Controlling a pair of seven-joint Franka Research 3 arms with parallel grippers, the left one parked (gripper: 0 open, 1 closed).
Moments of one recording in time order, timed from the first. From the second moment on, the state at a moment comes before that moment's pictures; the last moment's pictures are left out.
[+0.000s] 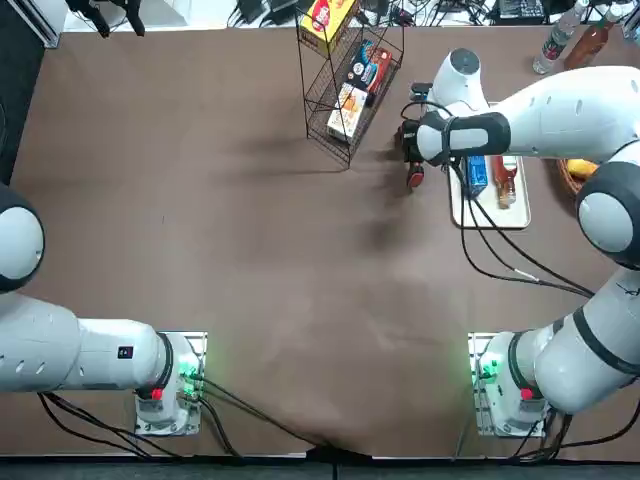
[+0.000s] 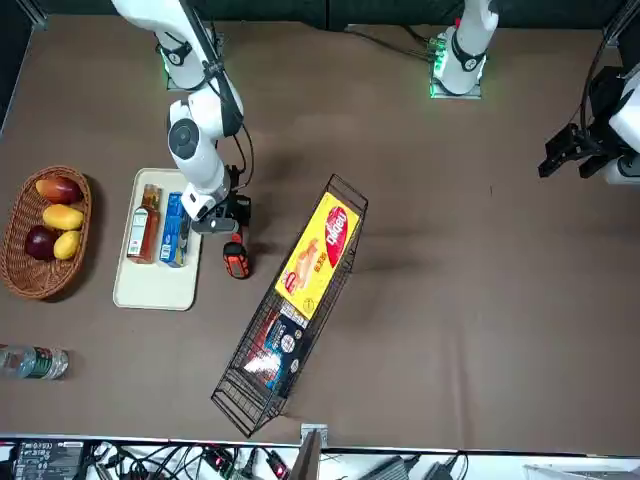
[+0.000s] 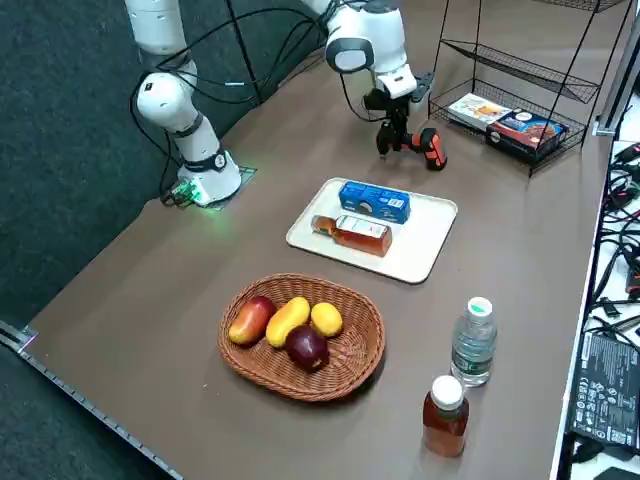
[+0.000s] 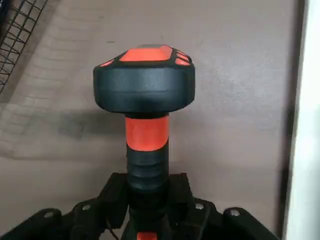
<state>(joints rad) 0.51 0.30 -0.05 -2.23 0.12 2.61 0.36</state>
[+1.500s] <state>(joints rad) 0.50 0.21 -0.11 -1.92 0.06 2.19 0.36</state>
